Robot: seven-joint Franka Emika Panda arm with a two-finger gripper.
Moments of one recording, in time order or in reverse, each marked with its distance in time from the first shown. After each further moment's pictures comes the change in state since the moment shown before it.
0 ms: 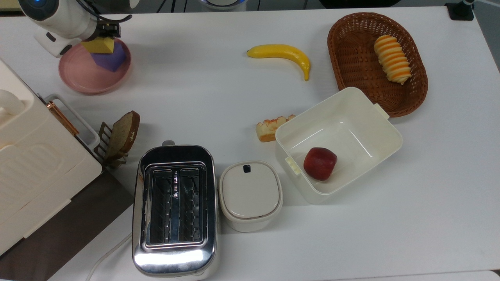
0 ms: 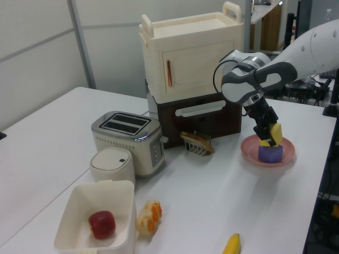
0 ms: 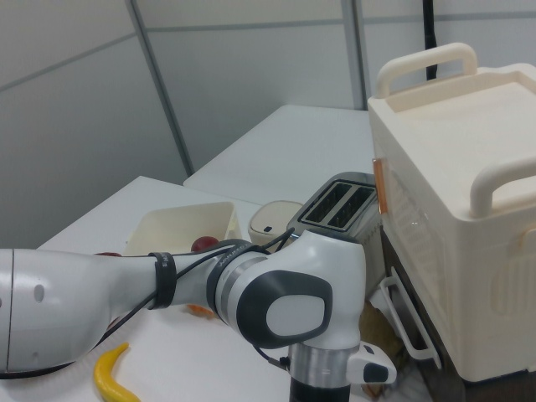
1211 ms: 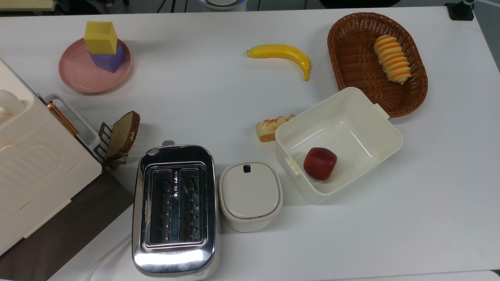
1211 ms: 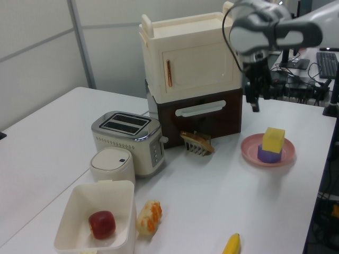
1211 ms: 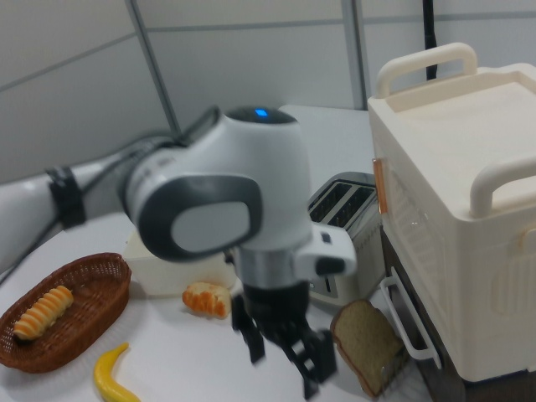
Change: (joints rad) arm 0.002 -0.222 0.003 0.111 0.237 -0.041 0.022
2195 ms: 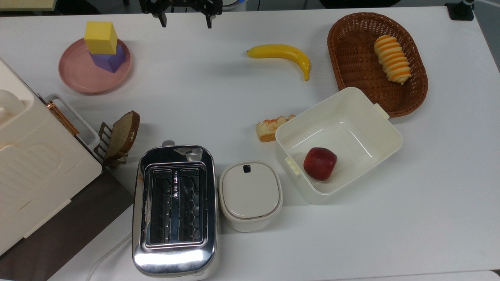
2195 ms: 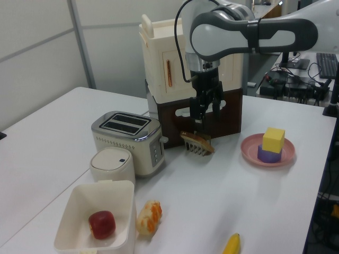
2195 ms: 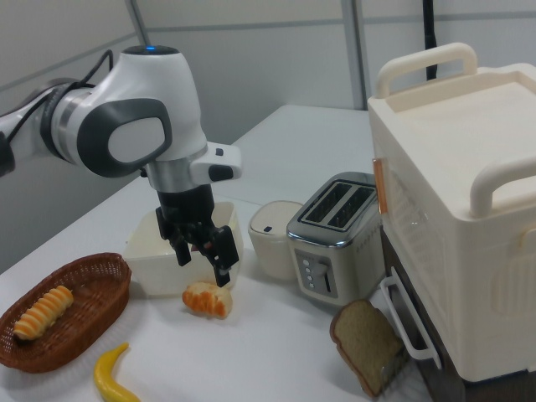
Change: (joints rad) arm 0.328 -0.011 0.048 0.055 0.095 -0.004 0.342
